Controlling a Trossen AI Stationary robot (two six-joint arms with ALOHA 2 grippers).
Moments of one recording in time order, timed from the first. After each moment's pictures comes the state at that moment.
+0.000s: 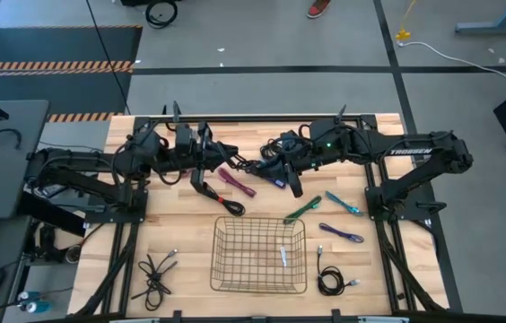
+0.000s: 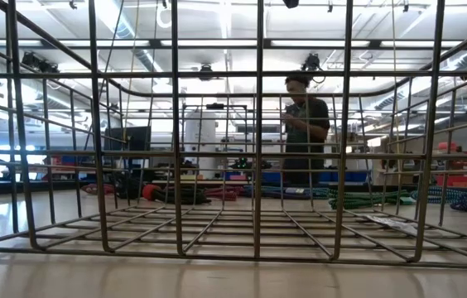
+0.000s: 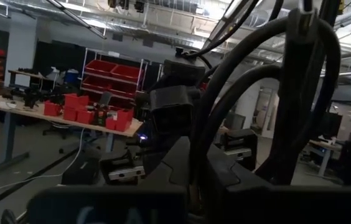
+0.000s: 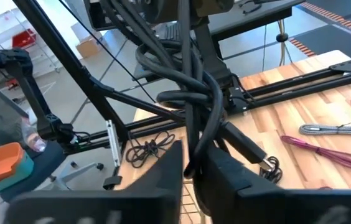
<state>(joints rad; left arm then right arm) 0.03 1.13 0.94 0.49 -0.06 -0.21 -0.01 1.36 1.32 -0.23 -0.19 0.34</state>
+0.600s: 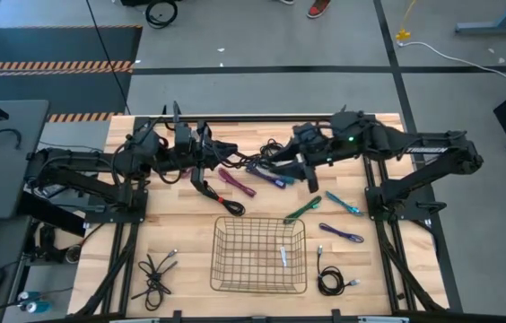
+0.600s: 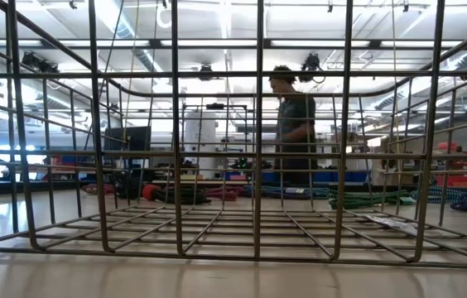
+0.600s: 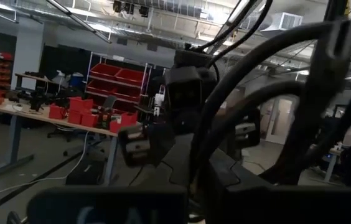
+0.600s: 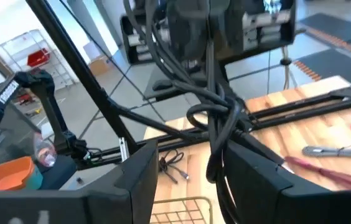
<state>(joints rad) 0.03 1.13 0.94 0.50 -0.07 -0.21 -0.01 1.25 1.32 -0.24 -0.17 0.33</state>
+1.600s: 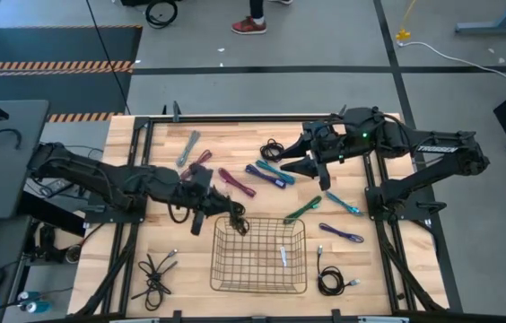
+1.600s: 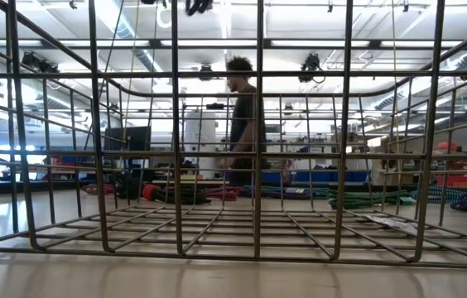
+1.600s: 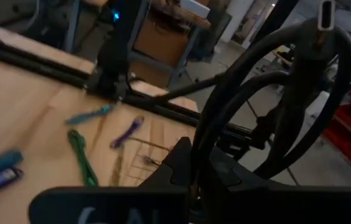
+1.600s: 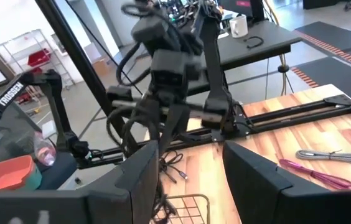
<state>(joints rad) -0.26 1.15 0.95 0.04 -0.12 -0.49 -0.01 1.18 1.32 -0.30 -0.18 0.31</state>
